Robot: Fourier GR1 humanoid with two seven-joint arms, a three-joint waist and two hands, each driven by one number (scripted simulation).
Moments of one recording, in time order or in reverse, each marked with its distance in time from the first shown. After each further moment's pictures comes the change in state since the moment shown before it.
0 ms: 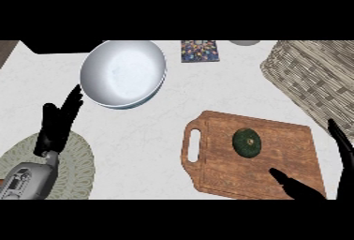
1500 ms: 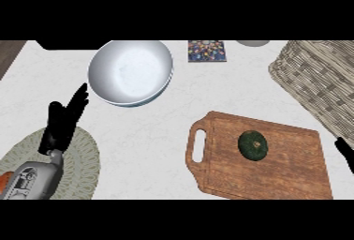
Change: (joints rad) left arm -0.004 -0.059 0.041 -0.027 -0.070 -0.063 0.035; right arm 0.173 -0.196 0.021 -0.451 0.116 0.441 0.706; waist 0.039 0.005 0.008
